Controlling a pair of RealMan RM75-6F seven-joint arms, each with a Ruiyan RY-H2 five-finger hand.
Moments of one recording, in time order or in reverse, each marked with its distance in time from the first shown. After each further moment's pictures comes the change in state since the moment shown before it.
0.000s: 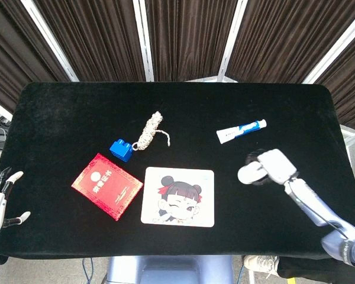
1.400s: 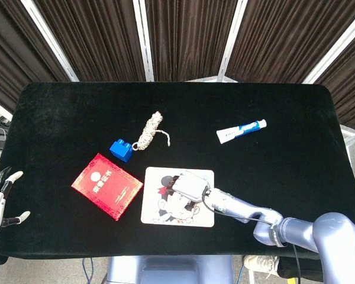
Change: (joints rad) left arm -0.005 0.007 0.000 0.017 0.003 -0.016 -0.046; right arm 0.330 -0.296 -0.010 -0.079 -0.066 -0.199 -0.216
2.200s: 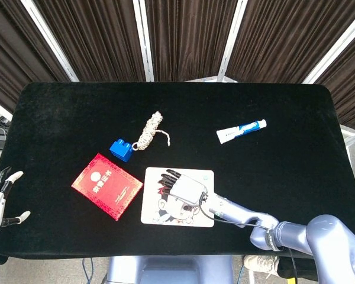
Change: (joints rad) left arm 0.000 -0.001 0.000 0.000 0.000 0.000 -0.001; right arm -0.015 -0.046 -0.018 0.010 0.032 0.039 -0.146
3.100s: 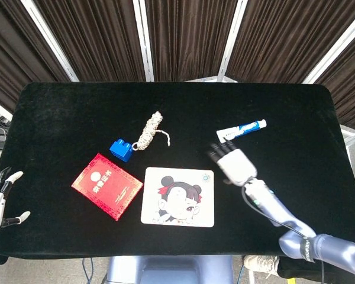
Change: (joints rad) left arm 0.002 -0.001 0.002 0.000 0.007 0.006 0.001; right arm -0.240 0.242 0.085 -0.182 0.339 0.148 -0.330
